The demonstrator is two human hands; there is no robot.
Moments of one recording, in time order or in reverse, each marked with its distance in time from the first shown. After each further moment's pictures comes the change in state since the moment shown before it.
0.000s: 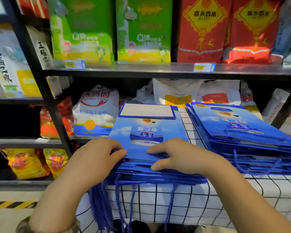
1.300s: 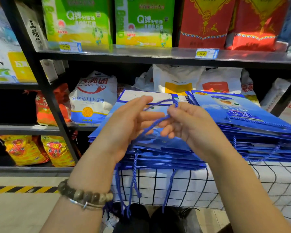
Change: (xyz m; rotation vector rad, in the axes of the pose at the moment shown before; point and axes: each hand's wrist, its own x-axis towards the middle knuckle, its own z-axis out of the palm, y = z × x) left_hand 0.013 0.060 0.000 -1.390 -0.134 -0.036; right_hand -0.018 -0.019 -0.004 1.144 0.442 -0.154
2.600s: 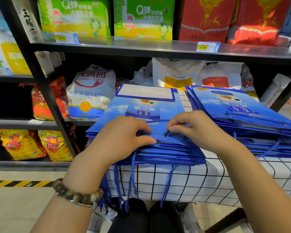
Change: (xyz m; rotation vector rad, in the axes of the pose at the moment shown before) left_hand 0.003 -0.024 -0.026 1.255 -0.057 0.141; right_hand 0.016 0.022 -0.038 -0.955 -0.137 -0.114
